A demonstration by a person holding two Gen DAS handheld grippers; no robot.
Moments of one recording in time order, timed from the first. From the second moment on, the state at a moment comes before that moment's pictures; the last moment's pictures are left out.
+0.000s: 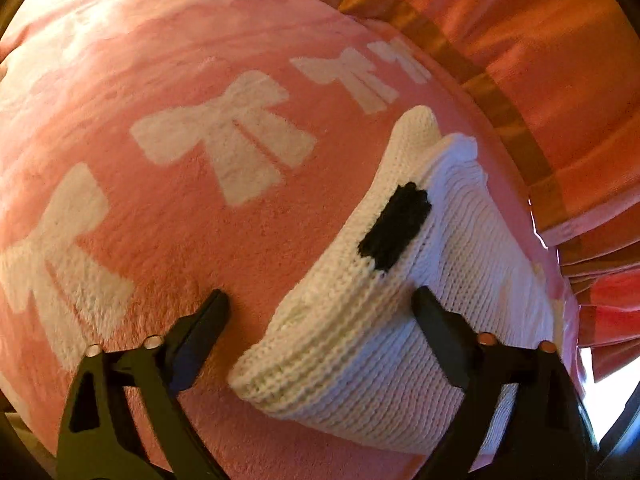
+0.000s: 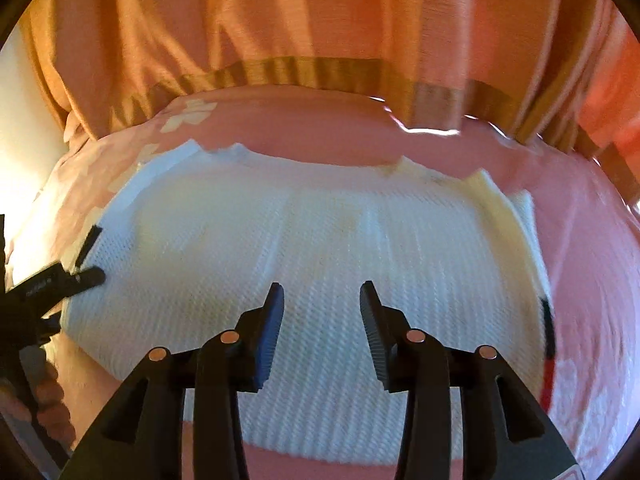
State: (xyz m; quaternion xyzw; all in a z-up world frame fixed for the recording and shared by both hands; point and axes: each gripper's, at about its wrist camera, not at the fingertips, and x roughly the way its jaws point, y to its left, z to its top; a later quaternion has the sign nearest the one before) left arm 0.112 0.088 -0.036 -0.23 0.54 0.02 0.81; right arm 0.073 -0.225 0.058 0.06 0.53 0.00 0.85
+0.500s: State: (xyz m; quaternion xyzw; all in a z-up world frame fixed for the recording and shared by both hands) left arm 0.110 0.046 0.043 -0.25 0.49 -0.12 0.82; right arm 0.124 -0.187 0.008 -0.05 0.56 0.02 0.83
